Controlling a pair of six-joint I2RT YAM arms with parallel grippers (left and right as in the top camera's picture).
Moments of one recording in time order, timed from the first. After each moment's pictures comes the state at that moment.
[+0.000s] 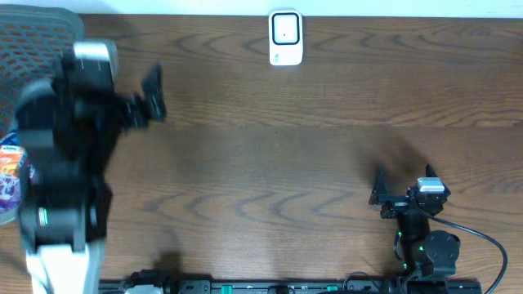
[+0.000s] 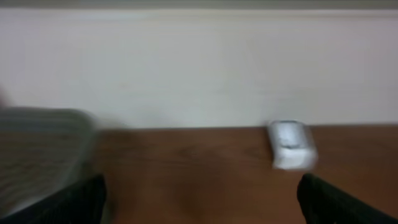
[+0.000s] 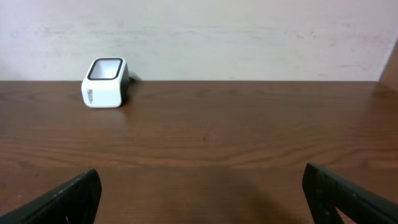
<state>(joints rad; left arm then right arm) 0.03 1.06 1.34 -0.57 0.05 -0.01 0.00 0.01 0.01 -0.07 -0.02 0.01</state>
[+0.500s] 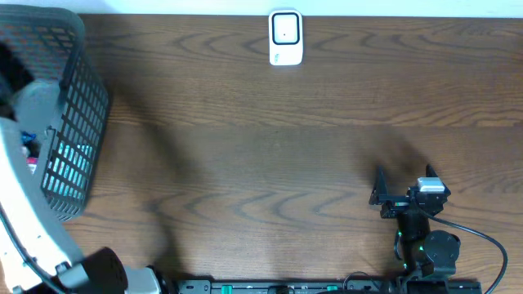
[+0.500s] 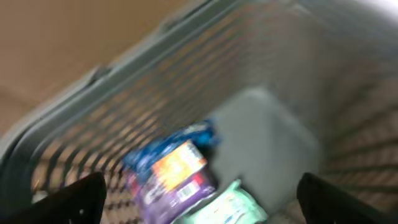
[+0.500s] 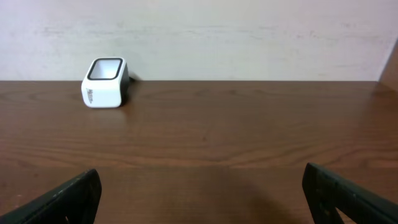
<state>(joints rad) 0.51 1.60 1.90 -1.09 -0.38 -0.13 0.00 0.01 0.01 -0.07 -0.02 0.01</state>
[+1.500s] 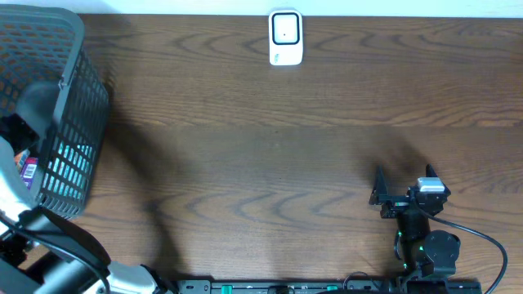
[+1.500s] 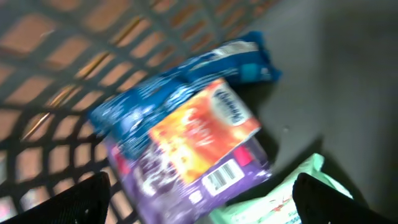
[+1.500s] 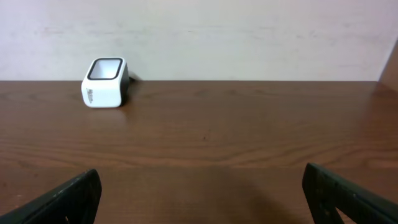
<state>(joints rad) 0.72 1.72 1.46 -0.80 -0.25 0.02 0.00 0.01 0.01 -0.07 -0.02 0.01</state>
